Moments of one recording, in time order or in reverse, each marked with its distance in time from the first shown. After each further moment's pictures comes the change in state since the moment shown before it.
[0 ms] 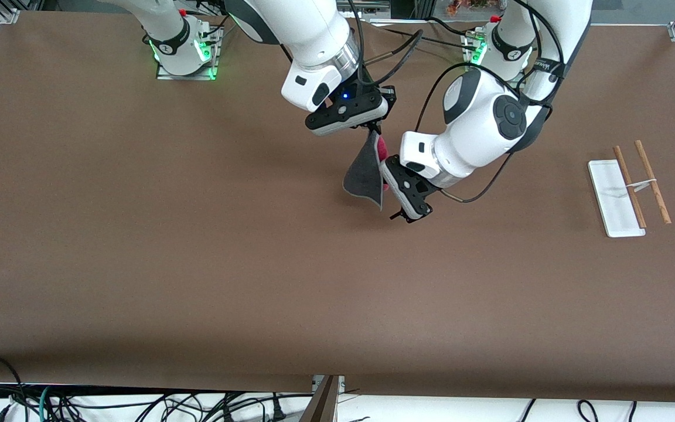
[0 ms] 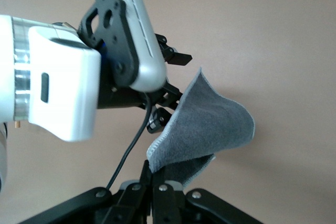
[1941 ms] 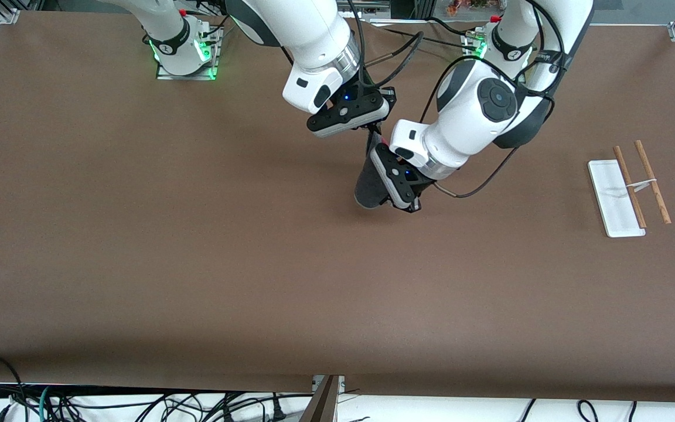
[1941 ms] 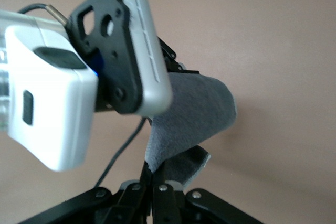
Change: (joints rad) left arm 0.018 -0.017 -0.015 0.024 0.116 -0.030 0.029; right arm 0.000 0.005 0.000 0.000 0.000 0.000 -0.017
